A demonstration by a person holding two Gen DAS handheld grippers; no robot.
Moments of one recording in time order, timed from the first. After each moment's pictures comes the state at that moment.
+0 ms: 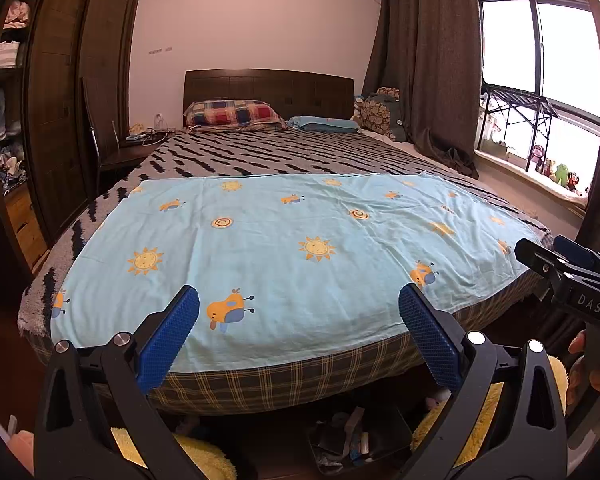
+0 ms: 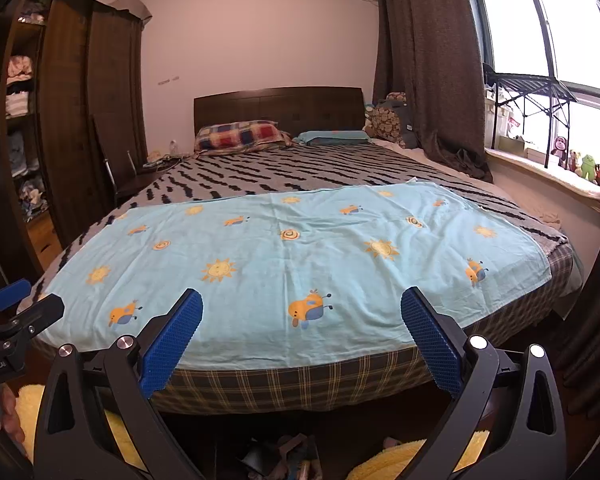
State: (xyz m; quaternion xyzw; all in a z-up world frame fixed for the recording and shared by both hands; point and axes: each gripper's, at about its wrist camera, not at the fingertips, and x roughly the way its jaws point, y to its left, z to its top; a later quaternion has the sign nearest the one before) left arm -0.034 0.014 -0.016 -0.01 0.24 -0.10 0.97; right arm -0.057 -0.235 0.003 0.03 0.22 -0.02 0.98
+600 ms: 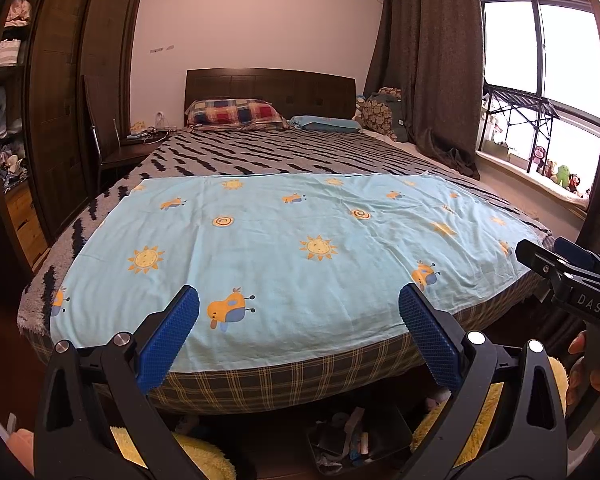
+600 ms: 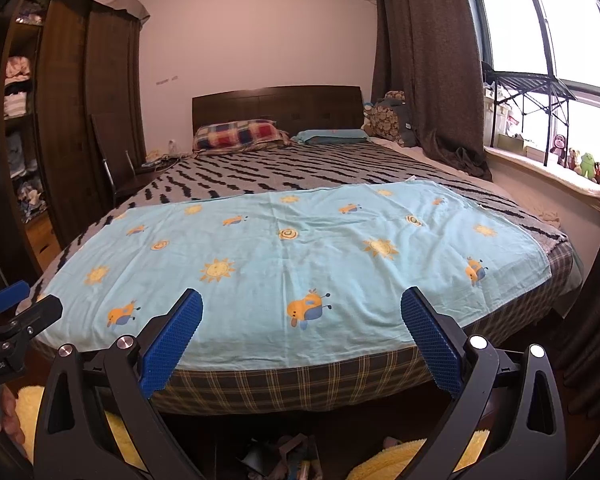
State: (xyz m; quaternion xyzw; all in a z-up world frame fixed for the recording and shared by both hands) left arm -0.034 0.013 -0.015 -0.01 0.24 -0.10 0.97; right arm -0.055 -0.234 0.002 0.04 0.22 -0.02 0.97
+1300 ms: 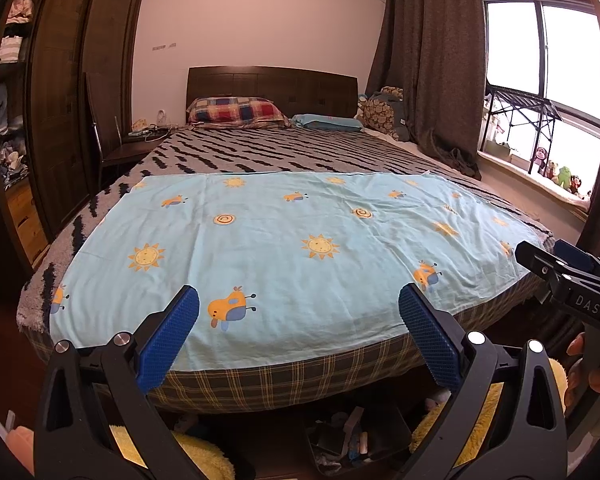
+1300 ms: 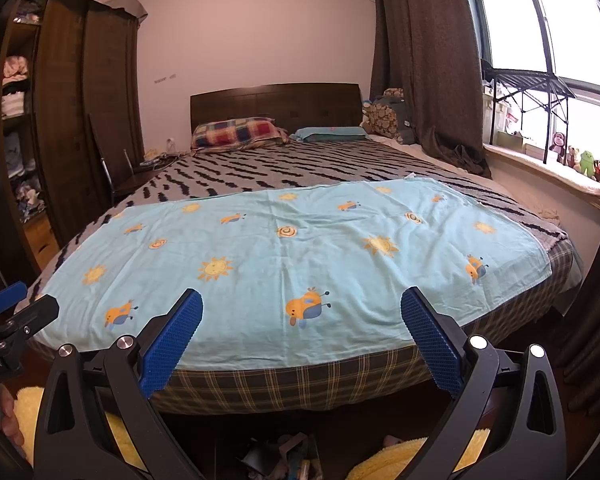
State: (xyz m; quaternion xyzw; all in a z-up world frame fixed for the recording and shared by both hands) left arm -0.032 0.011 -0.017 -0.01 0.25 -0.09 0.96; right arm -0.053 -0.234 -0.001 0.04 0.22 -0.03 0.97
